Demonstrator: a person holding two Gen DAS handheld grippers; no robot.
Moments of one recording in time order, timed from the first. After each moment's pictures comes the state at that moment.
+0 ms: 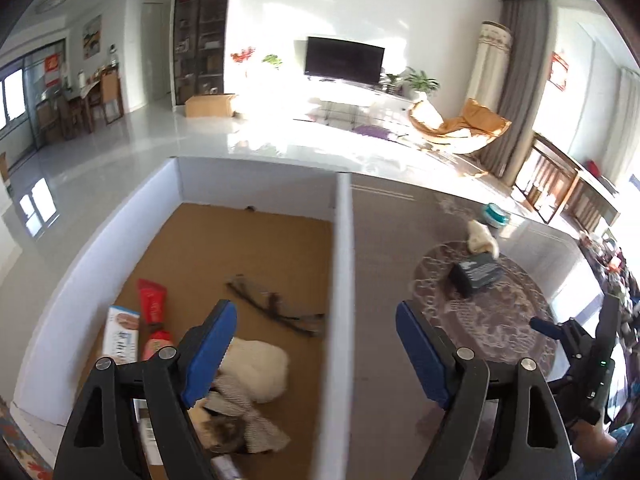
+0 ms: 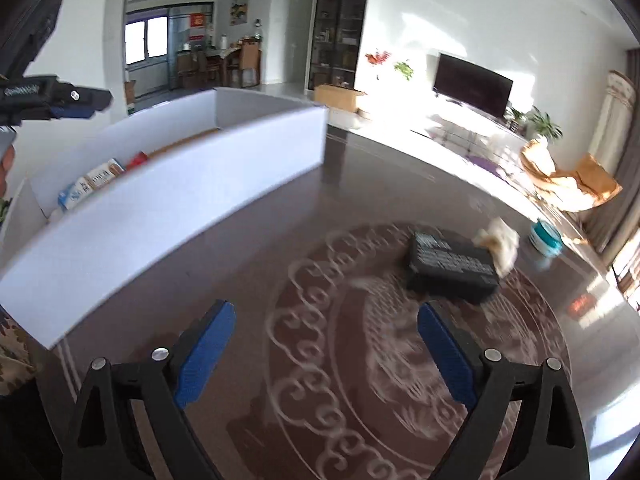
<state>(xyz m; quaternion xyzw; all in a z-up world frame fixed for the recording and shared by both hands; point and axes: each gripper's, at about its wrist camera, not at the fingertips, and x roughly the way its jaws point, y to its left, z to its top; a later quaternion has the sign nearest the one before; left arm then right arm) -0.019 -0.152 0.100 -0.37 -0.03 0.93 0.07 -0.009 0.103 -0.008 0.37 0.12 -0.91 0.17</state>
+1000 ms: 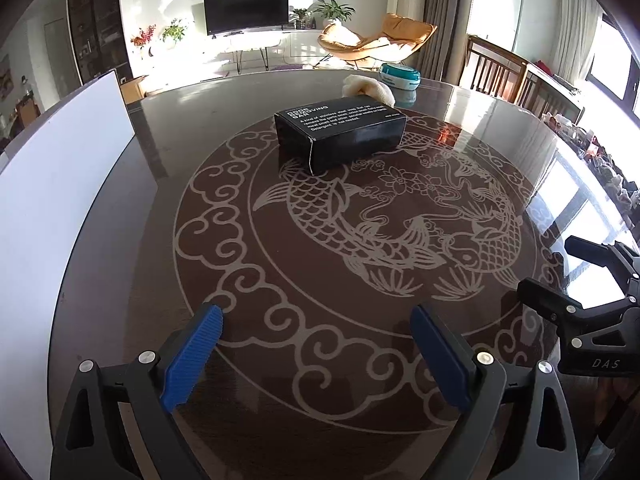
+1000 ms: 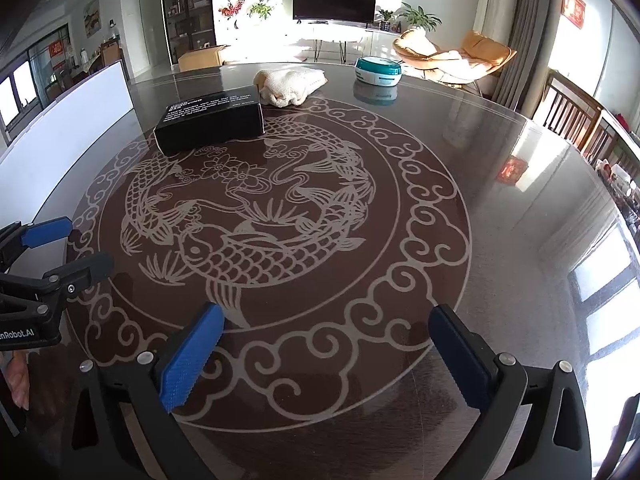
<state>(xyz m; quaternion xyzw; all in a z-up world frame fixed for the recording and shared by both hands) -0.043 0.045 -0.059 -0.44 0.06 0.88 0.14 -0.010 0.245 -0.057 0.45 0.03 -0.89 0.00</state>
